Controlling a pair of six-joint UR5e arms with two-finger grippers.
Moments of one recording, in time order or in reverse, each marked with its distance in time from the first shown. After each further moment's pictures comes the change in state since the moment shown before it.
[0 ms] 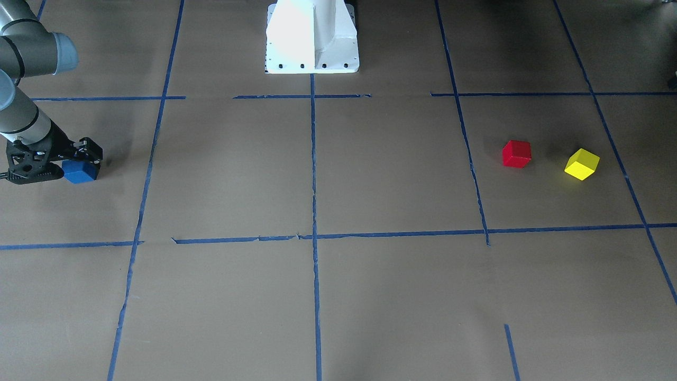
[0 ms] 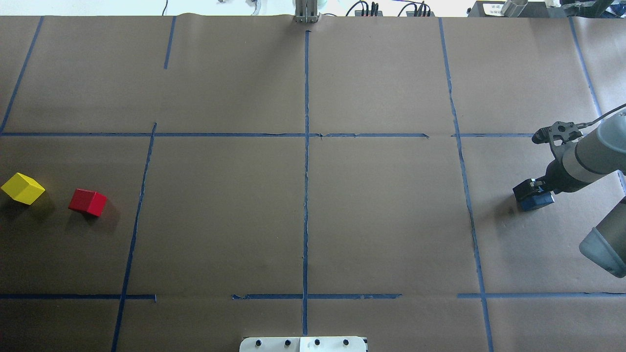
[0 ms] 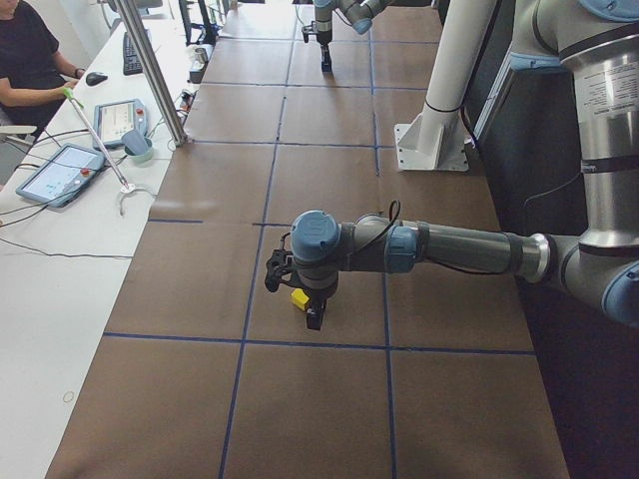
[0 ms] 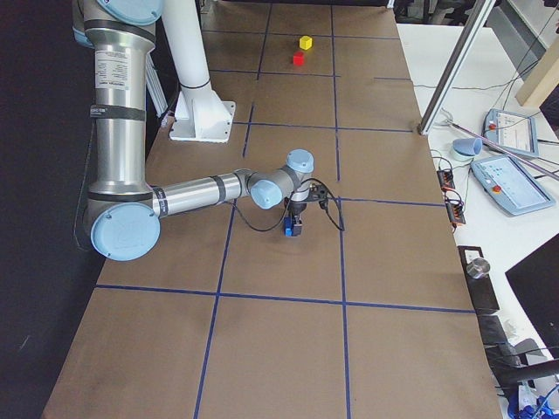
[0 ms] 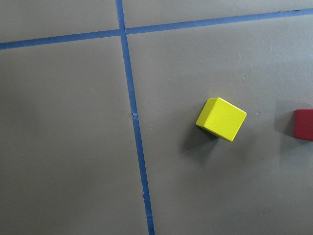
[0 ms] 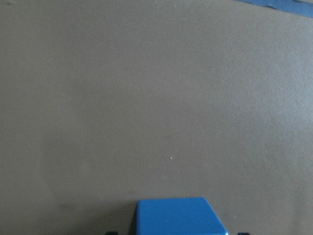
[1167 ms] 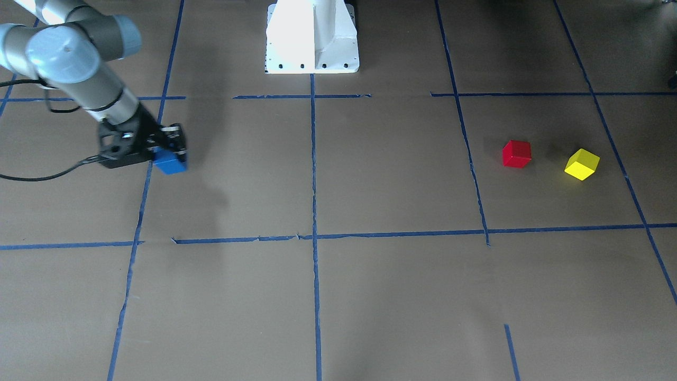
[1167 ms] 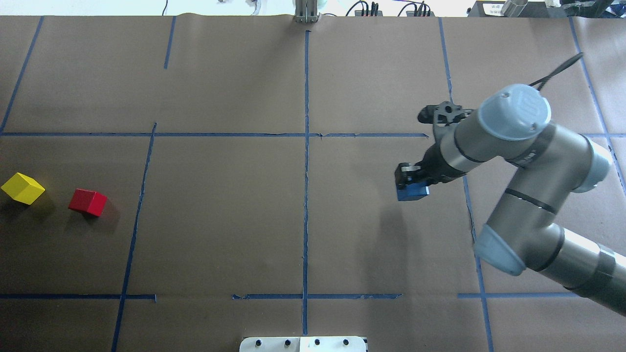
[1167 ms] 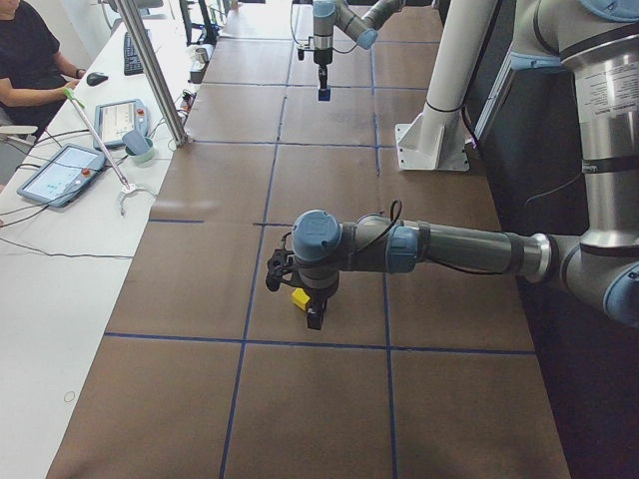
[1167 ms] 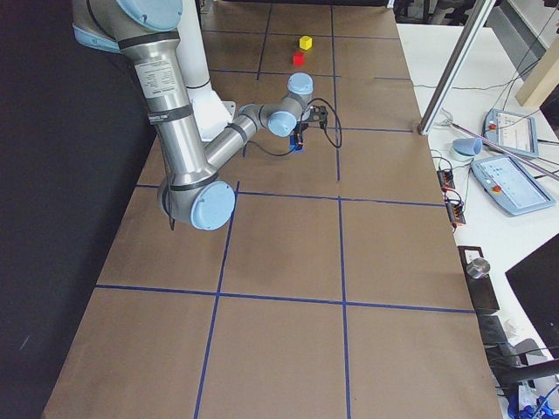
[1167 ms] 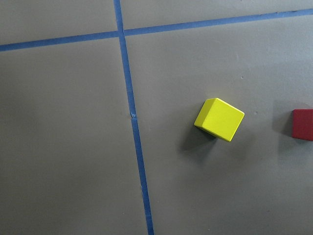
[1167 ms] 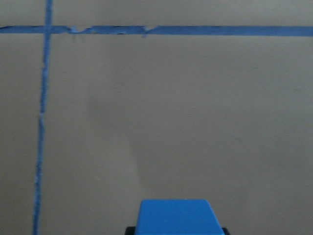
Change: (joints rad) left arm 0.000 0.001 -0.002 -0.004 0.000 0.003; right arm -0.241 0.488 0.071 -0.160 -0.035 0.454
